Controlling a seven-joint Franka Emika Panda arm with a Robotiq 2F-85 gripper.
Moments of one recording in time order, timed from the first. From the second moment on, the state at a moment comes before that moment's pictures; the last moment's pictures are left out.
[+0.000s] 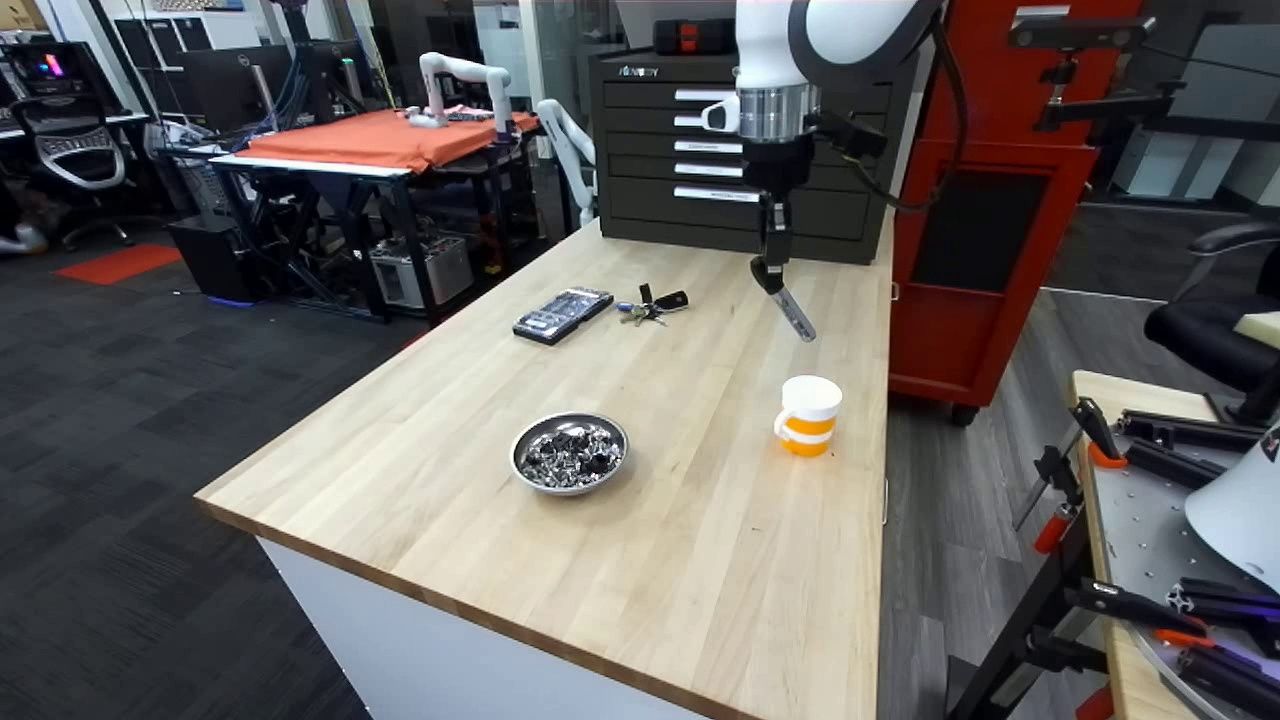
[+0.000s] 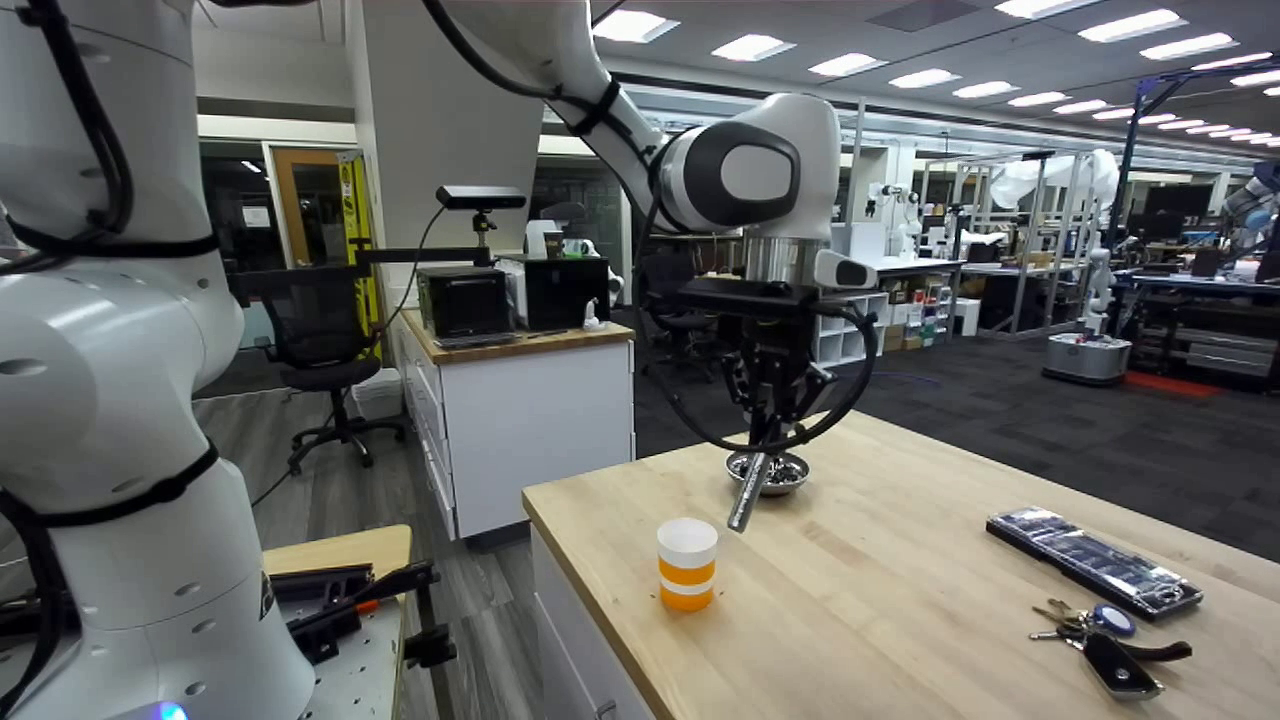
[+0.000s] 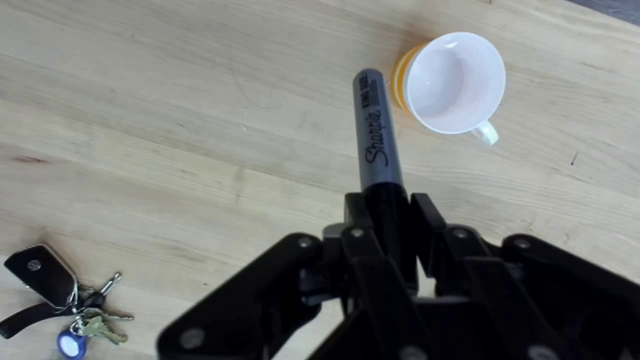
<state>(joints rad) -0.05 0.15 0.02 -2.11 -0.05 2.21 -0.42</state>
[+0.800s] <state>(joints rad) -0.06 0.42 -0.01 -1.98 -0.11 2.22 -0.54</state>
